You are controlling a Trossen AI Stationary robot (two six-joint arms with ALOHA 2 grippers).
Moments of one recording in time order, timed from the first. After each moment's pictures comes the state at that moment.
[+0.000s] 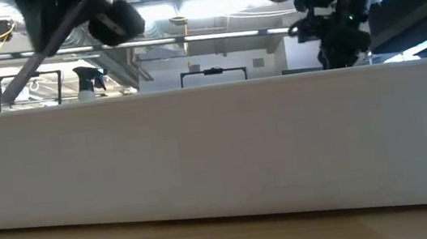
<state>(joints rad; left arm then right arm) -0.27 1.70 1.45 -1.19 0.23 0.16 -0.44 1.26 0.88 -0.75 0.03 -0.22</state>
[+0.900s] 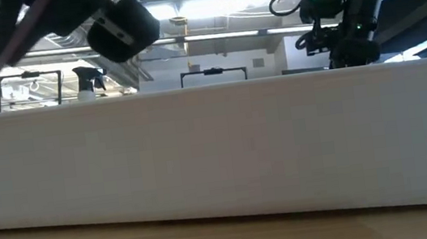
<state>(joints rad) -0.39 1.84 1.45 -0.92 0.34 0.10 -0.44 1.26 0.81 -0.75 0.03 -0.13</state>
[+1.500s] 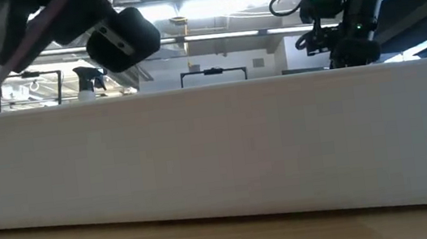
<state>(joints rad) -0.38 1.83 1.40 -0.85 0.37 0.03 -0.44 1.26 0.81 -0.75 0.03 -0.13</state>
